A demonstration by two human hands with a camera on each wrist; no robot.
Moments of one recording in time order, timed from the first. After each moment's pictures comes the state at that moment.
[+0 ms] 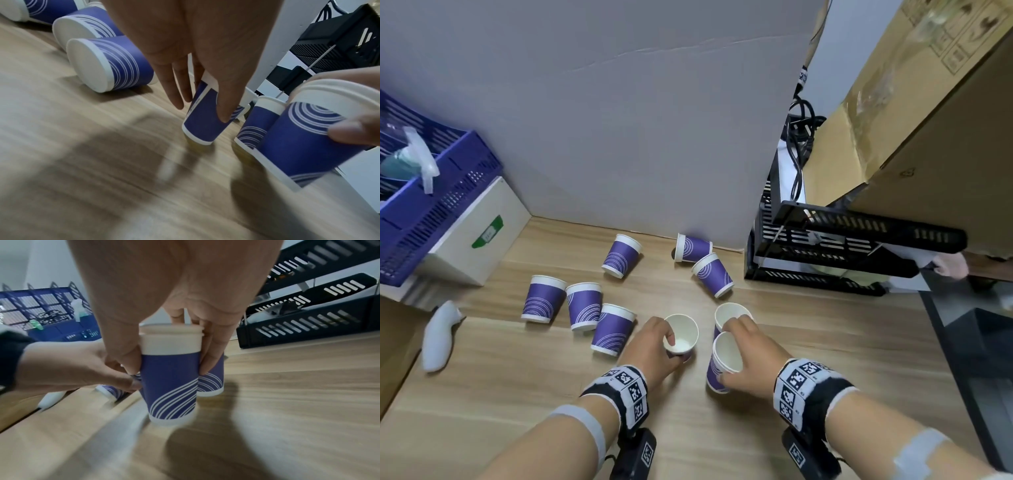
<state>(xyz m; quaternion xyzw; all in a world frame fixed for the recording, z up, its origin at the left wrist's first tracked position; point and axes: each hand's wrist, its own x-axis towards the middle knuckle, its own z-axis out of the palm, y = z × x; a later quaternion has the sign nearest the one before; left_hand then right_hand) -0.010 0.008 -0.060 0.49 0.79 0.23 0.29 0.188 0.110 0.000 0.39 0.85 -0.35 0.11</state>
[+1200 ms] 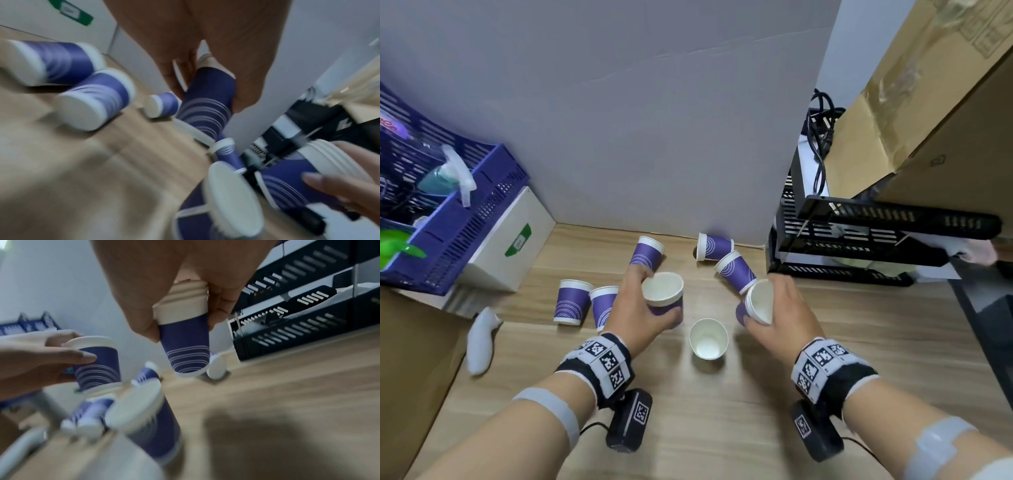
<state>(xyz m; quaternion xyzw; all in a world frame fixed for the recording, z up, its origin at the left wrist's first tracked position) -0.081 0.008 0.012 0.43 0.79 0.37 0.23 0.161 0.118 0.015 0.50 0.81 -0.28 -0.15</state>
